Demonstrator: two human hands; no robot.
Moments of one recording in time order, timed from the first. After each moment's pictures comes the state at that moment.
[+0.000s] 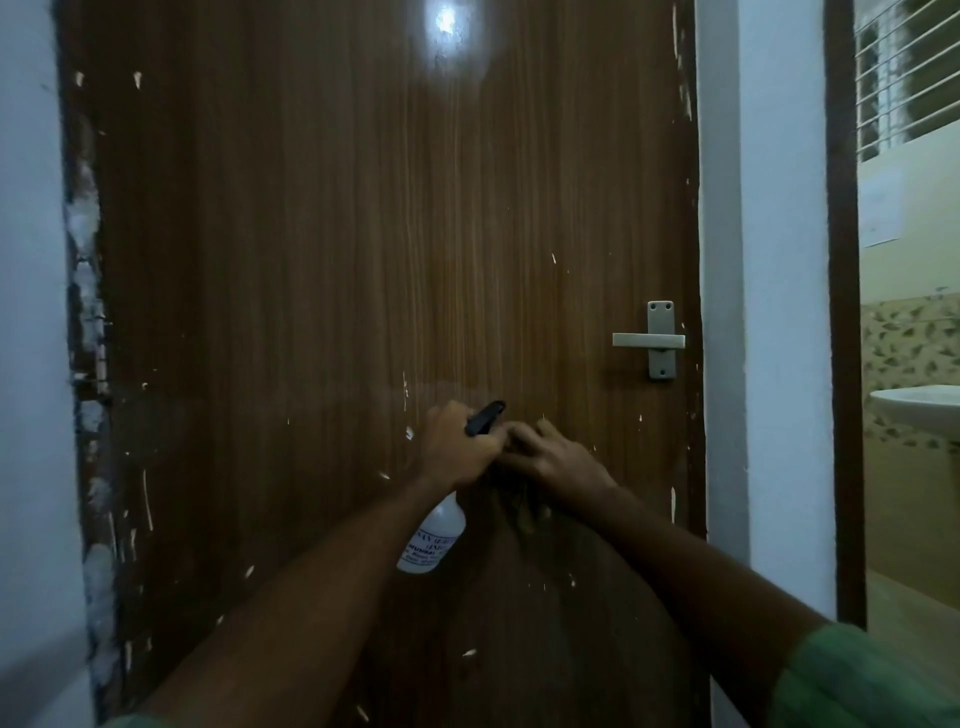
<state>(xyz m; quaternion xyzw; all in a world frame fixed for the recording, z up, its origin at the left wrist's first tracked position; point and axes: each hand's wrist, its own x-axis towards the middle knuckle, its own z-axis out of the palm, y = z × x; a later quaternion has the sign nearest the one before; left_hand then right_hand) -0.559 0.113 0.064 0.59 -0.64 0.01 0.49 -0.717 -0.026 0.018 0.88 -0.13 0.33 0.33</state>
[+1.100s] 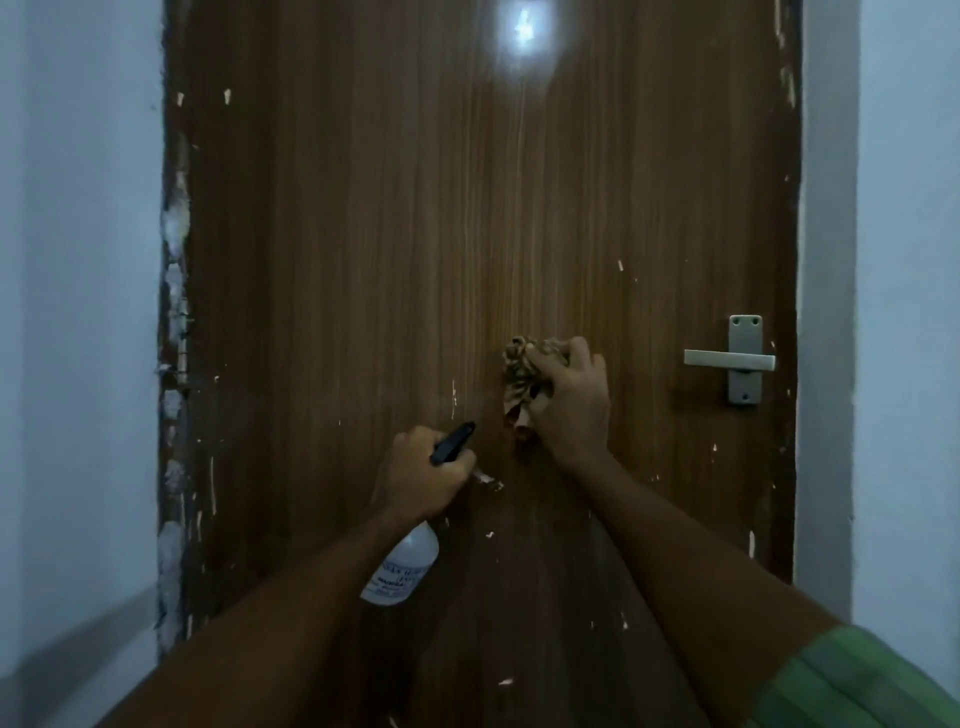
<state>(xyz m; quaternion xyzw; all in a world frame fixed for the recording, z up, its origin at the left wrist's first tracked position) -0.494 0.148 0.046 0.63 -0.56 0.10 0.53 -0.653 0.009 0.098 0.75 -0.23 0.60 0.12</state>
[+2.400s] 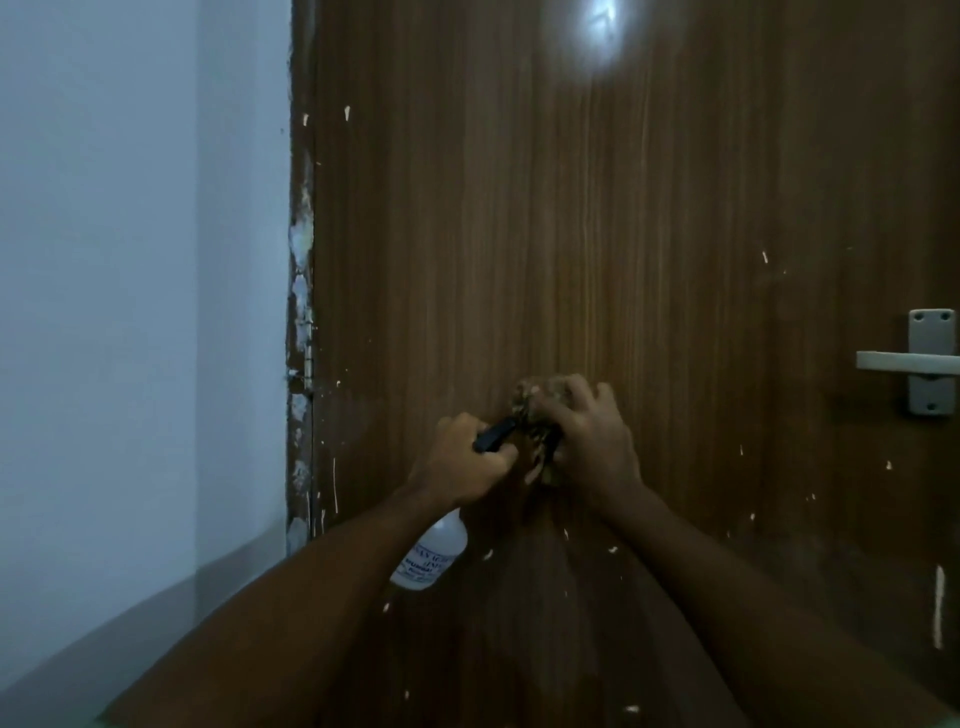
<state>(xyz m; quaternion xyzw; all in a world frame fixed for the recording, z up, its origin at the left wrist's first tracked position) -0.414 0.213 0.071 0.67 -0.56 0.09 0.47 -0.557 0.069 0.074 0.83 -0.14 0.49 0.21</state>
